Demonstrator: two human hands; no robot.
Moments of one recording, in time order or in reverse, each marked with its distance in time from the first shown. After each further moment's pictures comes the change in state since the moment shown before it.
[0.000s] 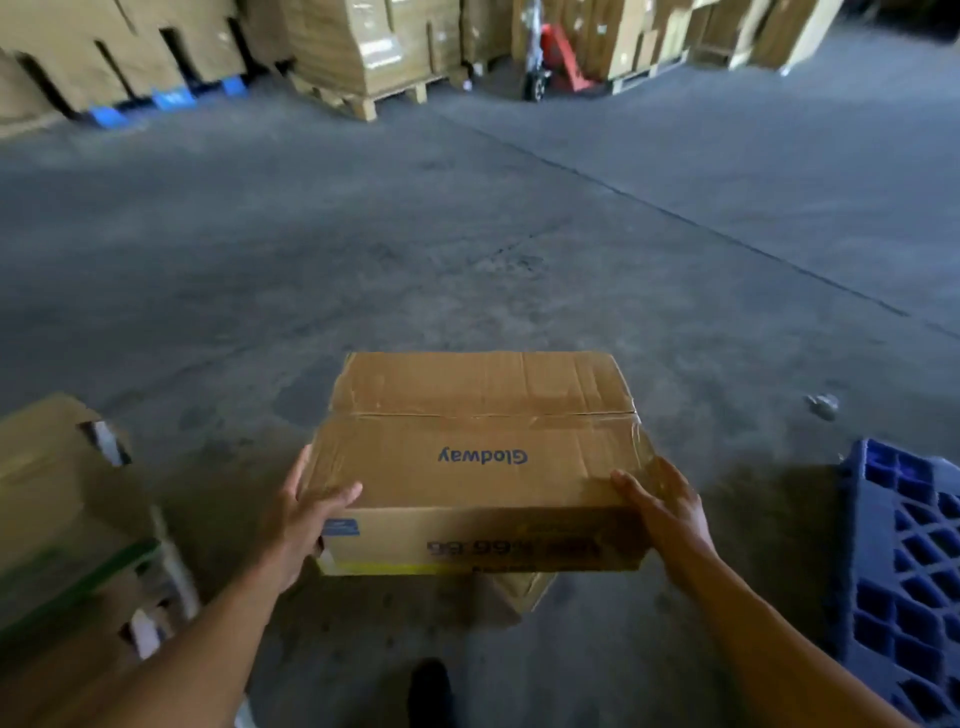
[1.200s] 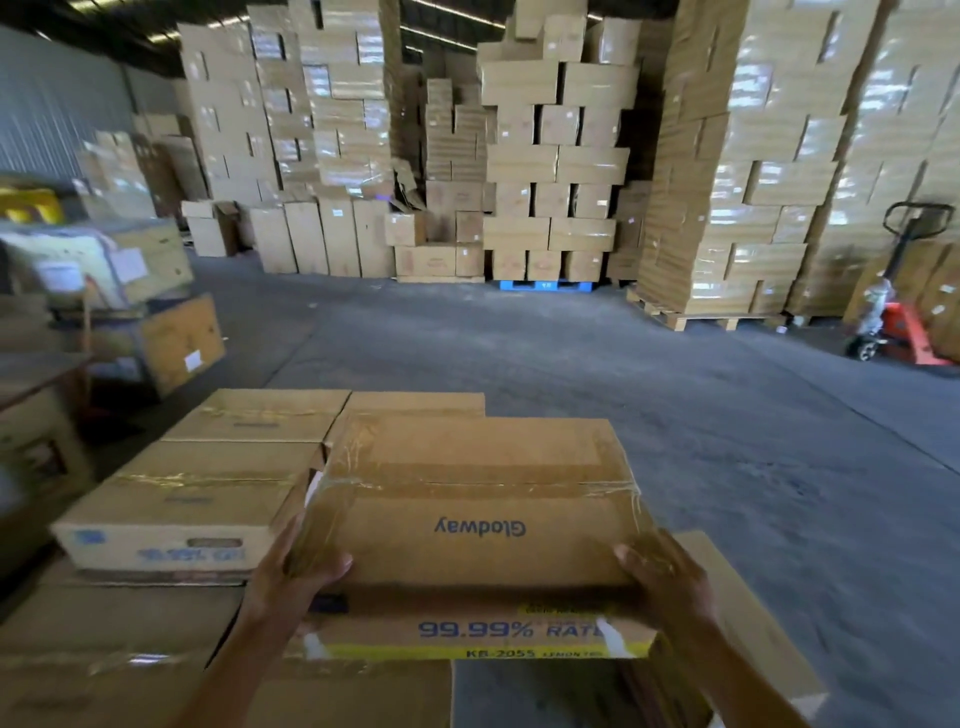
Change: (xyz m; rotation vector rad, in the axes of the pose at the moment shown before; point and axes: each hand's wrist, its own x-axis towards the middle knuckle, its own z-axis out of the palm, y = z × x) left_hand -0.487 -0.197 -0.261 -0.244 0.819 0.235; right_hand -0.362 0.017 0.086 -0.116 -0.551 -0.520
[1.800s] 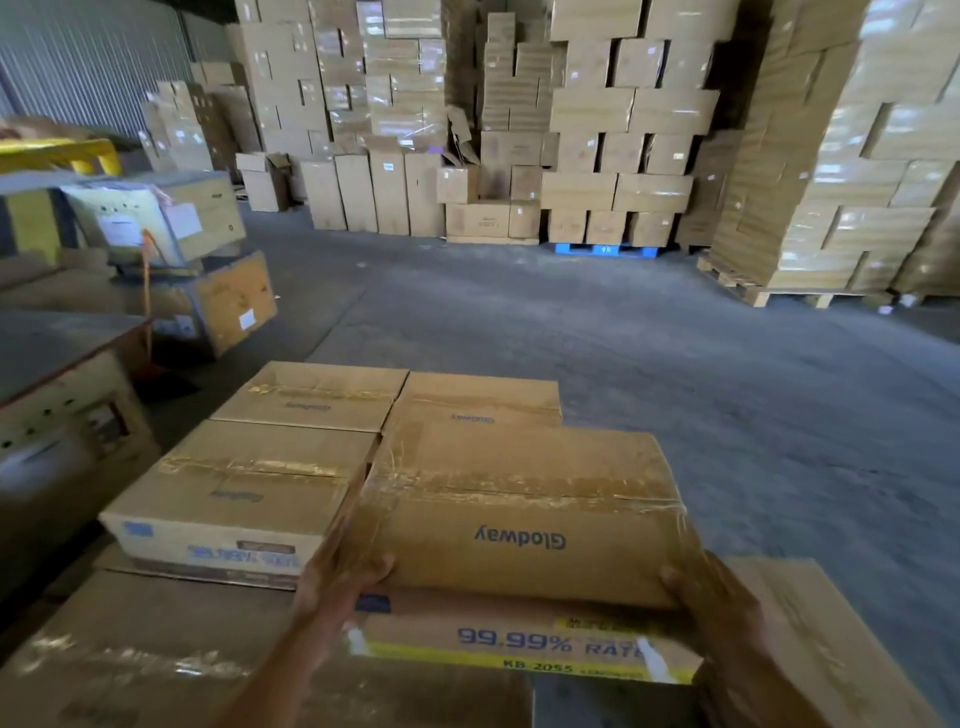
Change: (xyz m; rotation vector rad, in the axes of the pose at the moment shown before) left_hand 0.139 -0.034 -0.013 -0.060 -0.038 -0.094; right_hand 0.102 0.018 0.138 -0.056 -0.139 0.102
